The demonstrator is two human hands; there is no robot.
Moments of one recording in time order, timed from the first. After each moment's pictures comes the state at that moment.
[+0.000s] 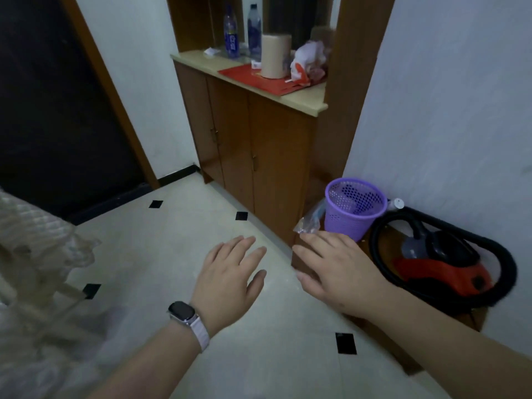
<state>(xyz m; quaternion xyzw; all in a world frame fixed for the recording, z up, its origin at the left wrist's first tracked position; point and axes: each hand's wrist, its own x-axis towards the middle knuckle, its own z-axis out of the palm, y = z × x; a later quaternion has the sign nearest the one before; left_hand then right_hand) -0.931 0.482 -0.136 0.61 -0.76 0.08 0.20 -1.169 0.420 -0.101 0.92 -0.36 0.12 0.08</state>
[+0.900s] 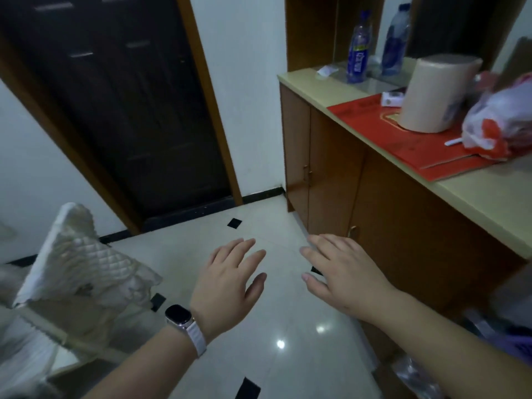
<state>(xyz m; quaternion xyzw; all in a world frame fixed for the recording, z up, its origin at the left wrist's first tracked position) -0.706 0.146 -0.106 0.77 -0.61 0.13 0.12 -0.900 -0.018 -0.108 0.97 -0.20 0.15 -0.01</state>
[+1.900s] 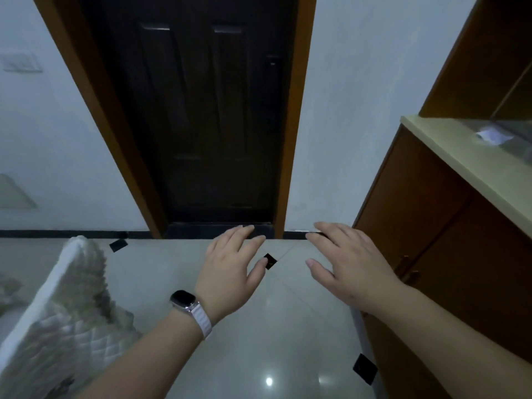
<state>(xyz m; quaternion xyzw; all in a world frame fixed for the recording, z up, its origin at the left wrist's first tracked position) -0.262 -0.023 -0.120 0.85 -0.46 0.12 0.21 -0.415 -0.217 -0.072 0.99 -0.12 0.09 -0.01</state>
